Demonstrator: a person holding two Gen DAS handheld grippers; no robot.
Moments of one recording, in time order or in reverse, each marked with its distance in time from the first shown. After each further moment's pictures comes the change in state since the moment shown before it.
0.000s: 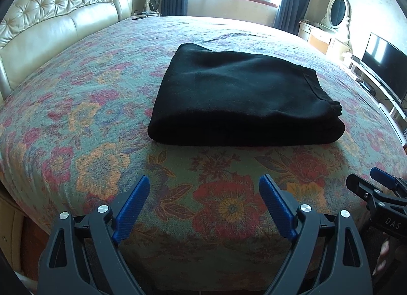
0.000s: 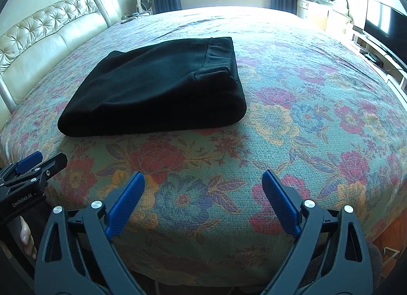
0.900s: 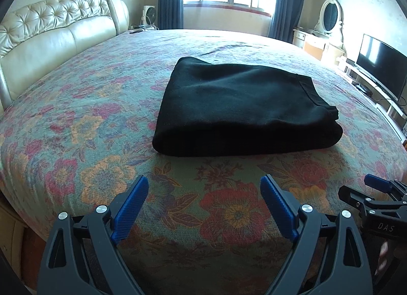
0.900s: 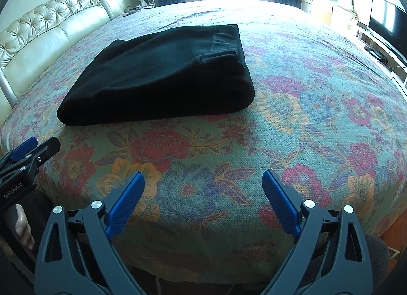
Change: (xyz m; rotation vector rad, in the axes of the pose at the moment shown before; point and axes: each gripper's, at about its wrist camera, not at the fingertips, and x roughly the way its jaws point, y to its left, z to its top) left arm -0.008 0.002 -0.002 0.049 -0.086 -0.016; right arm 0.011 0.006 -0.009 -0.012 0.042 0.014
